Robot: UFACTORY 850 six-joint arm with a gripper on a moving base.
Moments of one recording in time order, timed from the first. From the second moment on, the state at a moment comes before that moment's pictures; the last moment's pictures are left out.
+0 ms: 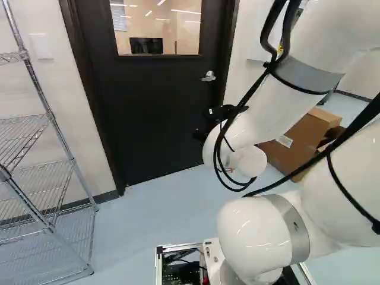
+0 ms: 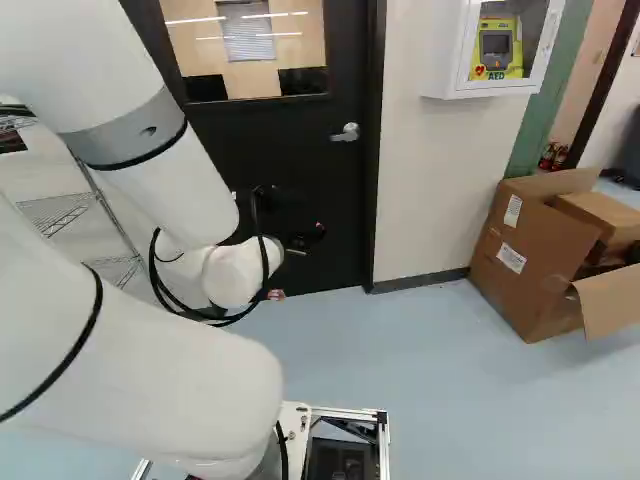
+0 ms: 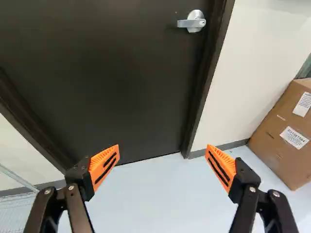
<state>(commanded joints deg) 0.0 16.0 -5.0 0.0 50.0 0.0</state>
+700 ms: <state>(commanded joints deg) 0.0 16.0 -5.0 0.0 50.0 0.0</state>
